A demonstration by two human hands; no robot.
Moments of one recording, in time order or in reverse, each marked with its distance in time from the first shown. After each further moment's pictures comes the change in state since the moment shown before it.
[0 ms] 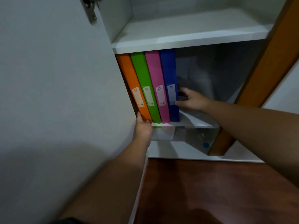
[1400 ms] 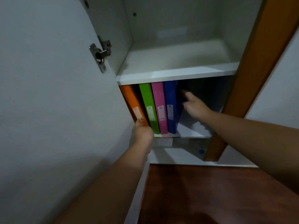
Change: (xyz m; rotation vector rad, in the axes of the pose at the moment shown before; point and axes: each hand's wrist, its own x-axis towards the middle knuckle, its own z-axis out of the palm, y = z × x) left_hand -0.085 0.104 0.003 0.088 0.118 -0.130; right_hand -0.059 -0.062 -0.037 0.281 0.196 -0.035
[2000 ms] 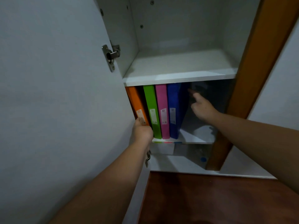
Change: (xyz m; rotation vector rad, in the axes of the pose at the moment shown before) left_hand 0.004 0.002 -0.009 -0.048 -0.011 0.131; right_hand 0.000 0.008 -0.015 -0.138 0.095 -0.121
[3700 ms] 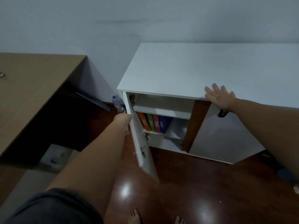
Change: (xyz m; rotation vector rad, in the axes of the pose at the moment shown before) left_hand -0.198 0.356 -0.077 0.014 0.169 -0.588; right_hand -0.015 -0.279 -0.301 -1.021 -0.501 0.128
